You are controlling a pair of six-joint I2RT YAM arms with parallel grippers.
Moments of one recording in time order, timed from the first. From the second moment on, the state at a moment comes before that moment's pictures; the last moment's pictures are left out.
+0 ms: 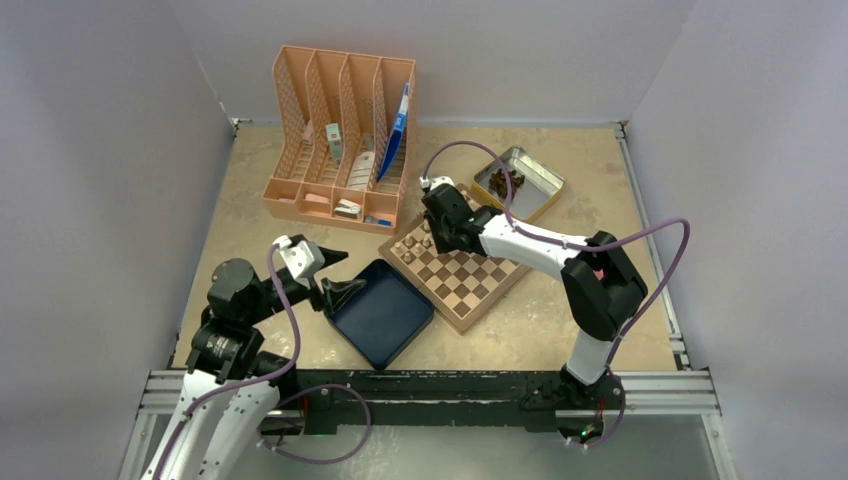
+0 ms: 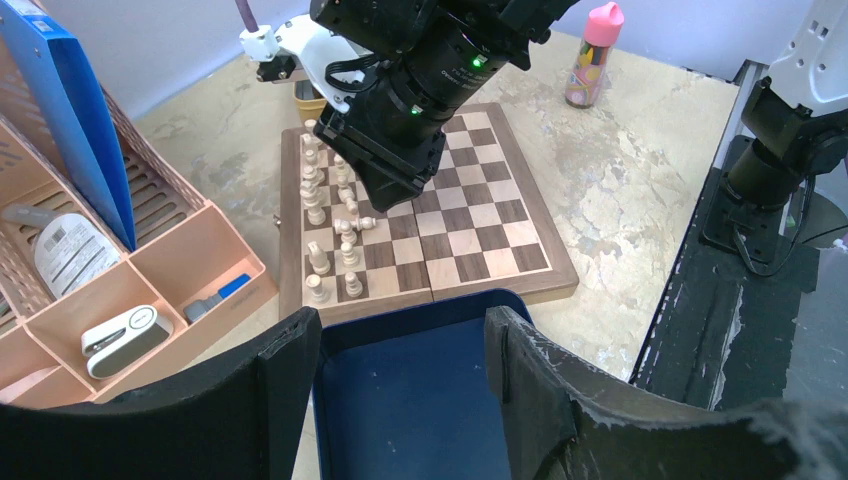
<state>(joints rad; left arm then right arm) -0.30 0.40 0.61 -0.31 0.68 0.08 0.77 1.77 1.26 -0.42 0.26 0.32</state>
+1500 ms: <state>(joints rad) -0.30 0.39 0.61 -0.32 0.70 0.08 0.77 1.86 1.21 -0.26 0.21 0.25</state>
